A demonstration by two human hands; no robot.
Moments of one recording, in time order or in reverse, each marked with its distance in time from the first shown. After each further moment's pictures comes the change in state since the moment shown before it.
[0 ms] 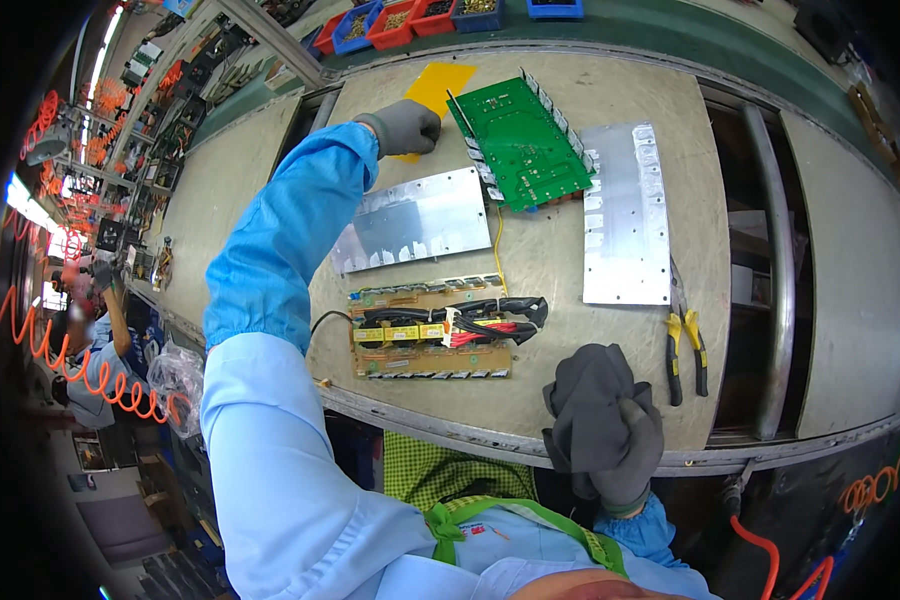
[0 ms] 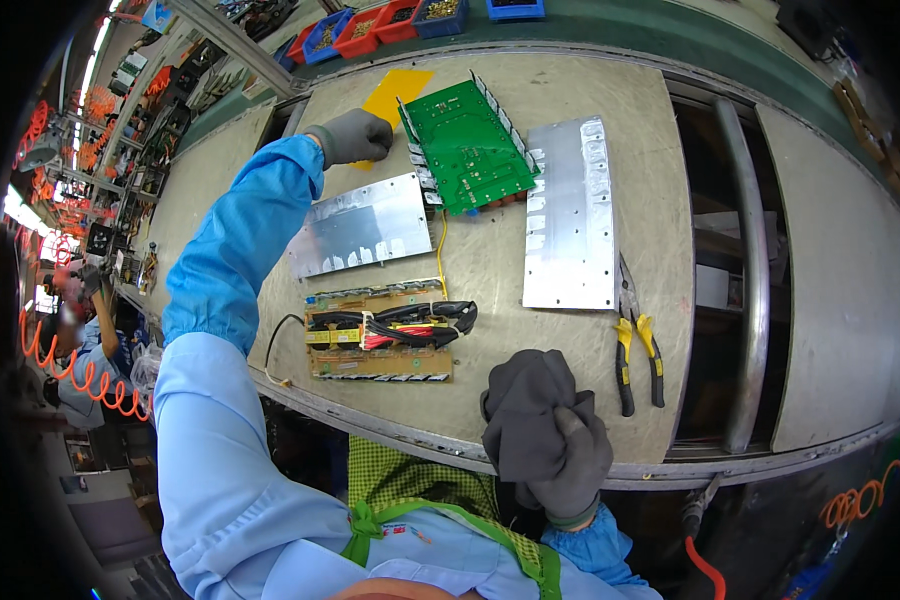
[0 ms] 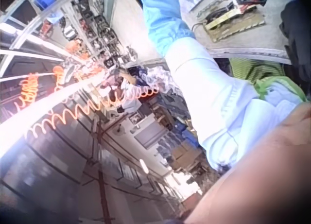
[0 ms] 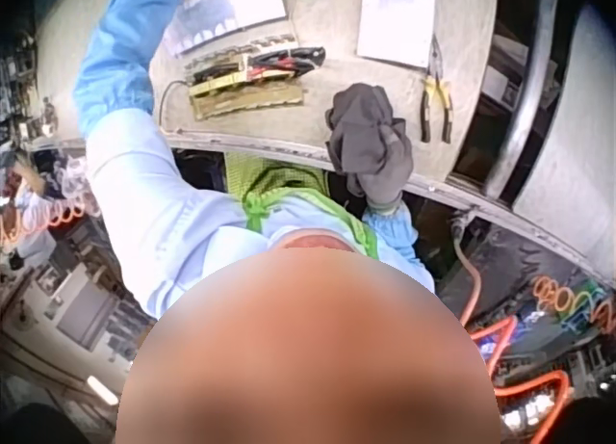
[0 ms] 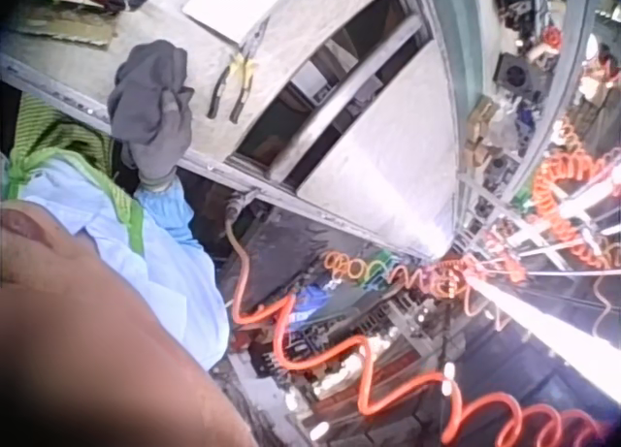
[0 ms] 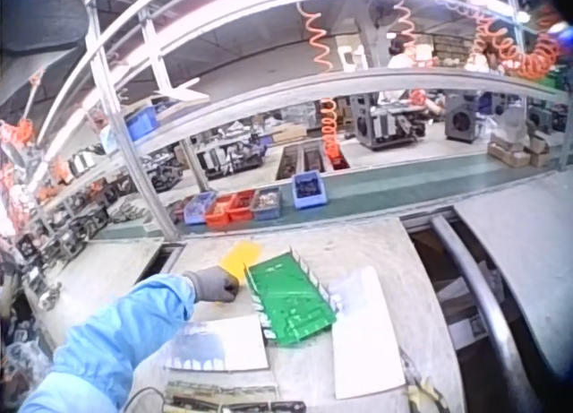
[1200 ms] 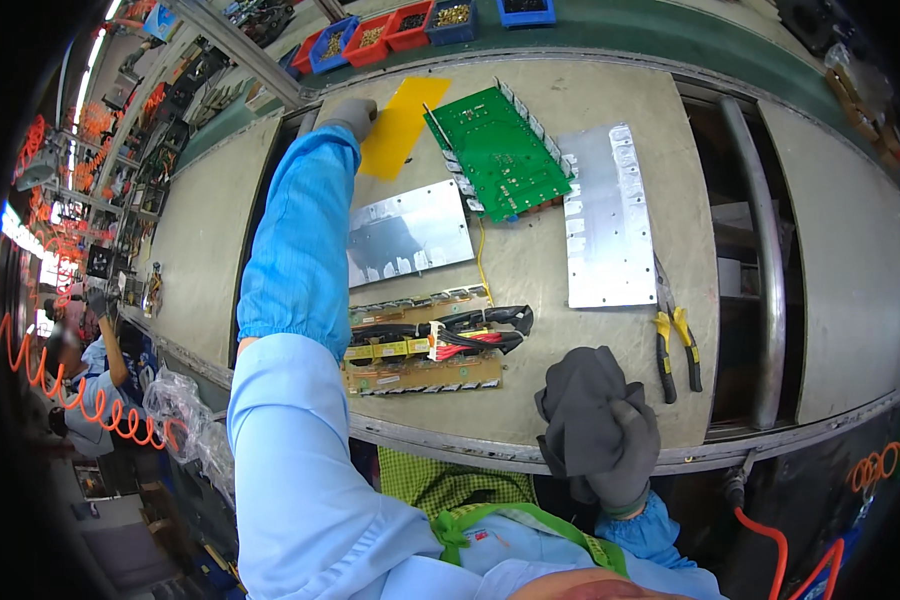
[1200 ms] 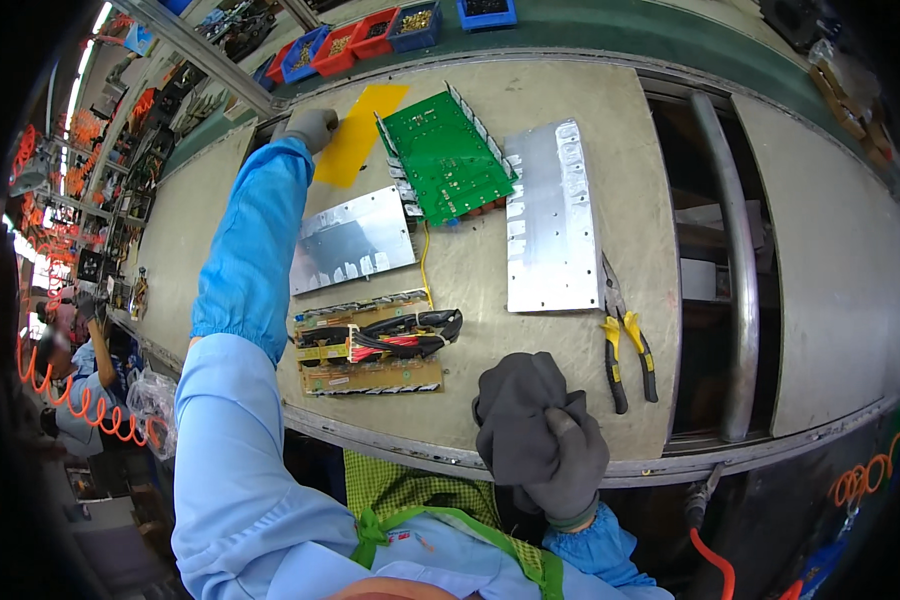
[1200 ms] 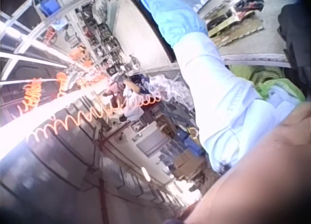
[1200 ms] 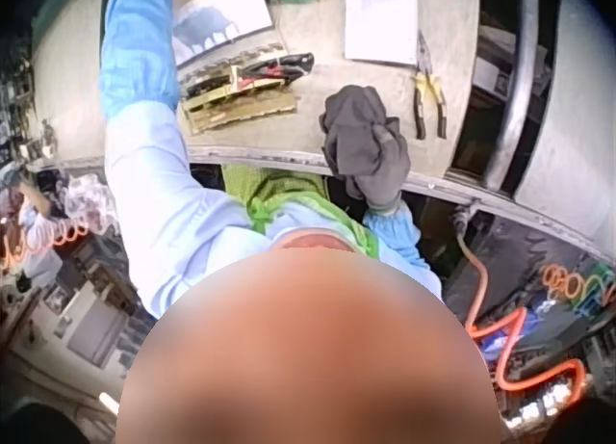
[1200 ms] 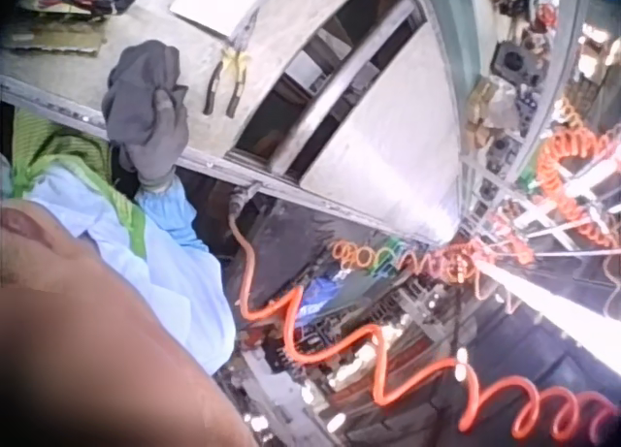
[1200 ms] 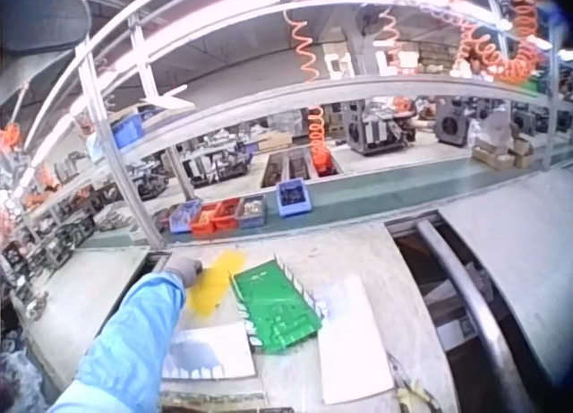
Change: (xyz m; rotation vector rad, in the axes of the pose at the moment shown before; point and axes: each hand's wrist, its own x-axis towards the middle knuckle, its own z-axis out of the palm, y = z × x) left_hand 0.033 -0.083 0.000 0.130 0.181 -0.442; right_hand 0.002 -0.004 0.000 -0.012 0.009 0.015
